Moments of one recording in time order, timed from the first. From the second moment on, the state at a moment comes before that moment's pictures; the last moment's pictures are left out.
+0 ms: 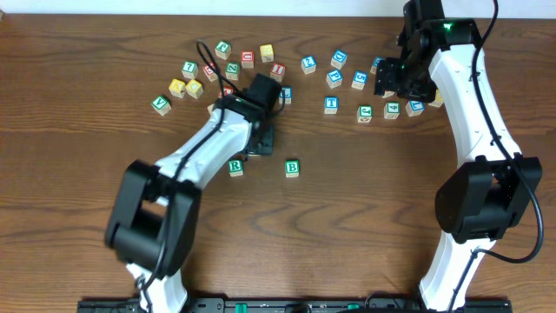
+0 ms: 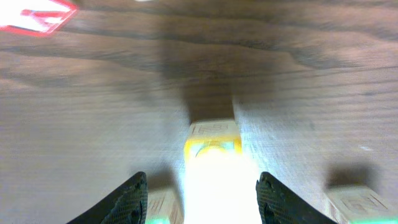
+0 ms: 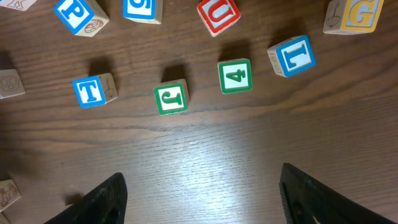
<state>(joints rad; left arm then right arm) -0.44 1.90 1.36 -0.81 -0.11 -0.36 0.10 2.07 2.00 -1.28 -0.01 0.28</state>
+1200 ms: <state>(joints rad) -0.39 1.96 1.35 -0.94 -0.11 -0.62 0.12 2.07 2.00 -1.29 -0.01 0.28</state>
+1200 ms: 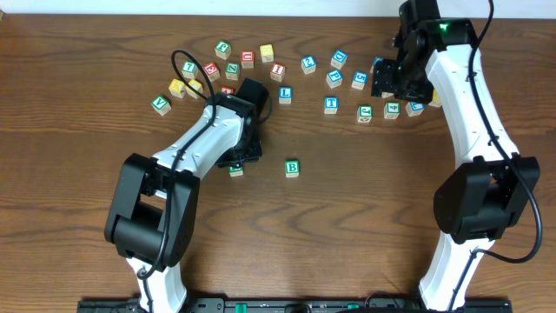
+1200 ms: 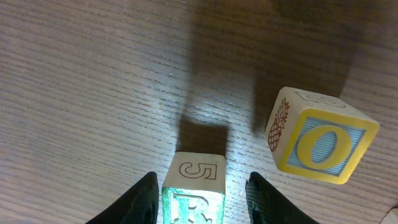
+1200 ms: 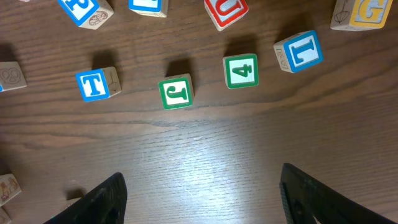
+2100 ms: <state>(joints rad) -0.39 1.96 1.33 -0.90 -0.11 -0.60 0.12 2.07 2.00 -1.29 -0.01 0.28</state>
